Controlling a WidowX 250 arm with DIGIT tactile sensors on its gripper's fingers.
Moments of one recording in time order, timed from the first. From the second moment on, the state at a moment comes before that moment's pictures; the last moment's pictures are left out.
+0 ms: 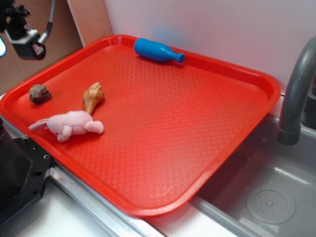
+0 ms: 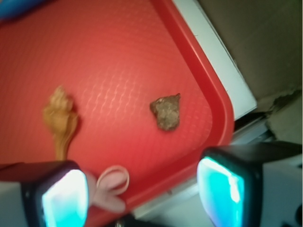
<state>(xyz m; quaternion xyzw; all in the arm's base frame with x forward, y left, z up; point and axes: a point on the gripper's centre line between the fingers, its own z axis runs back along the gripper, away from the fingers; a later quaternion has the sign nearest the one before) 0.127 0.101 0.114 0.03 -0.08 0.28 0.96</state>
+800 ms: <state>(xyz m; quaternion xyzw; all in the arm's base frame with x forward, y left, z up) 0.162 0.127 0.028 0.01 -0.01 0.30 0.96</state>
